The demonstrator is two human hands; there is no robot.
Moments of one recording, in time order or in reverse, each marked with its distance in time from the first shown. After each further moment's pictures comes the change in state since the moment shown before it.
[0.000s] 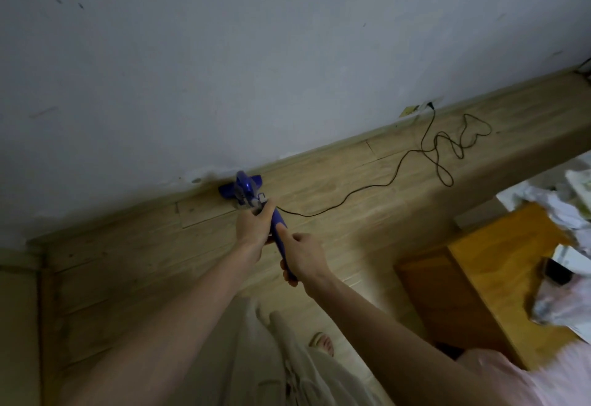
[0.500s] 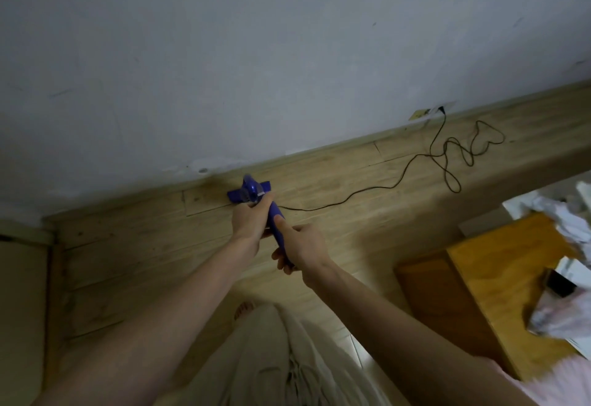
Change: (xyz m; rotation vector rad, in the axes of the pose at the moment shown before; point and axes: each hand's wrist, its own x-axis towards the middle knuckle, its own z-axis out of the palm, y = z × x) left_hand -0.021 -0.013 0.009 -0.097 0.071 -0.027; right_hand -0.018 0.007 -0.025 -0.004 -0.037 -0.041
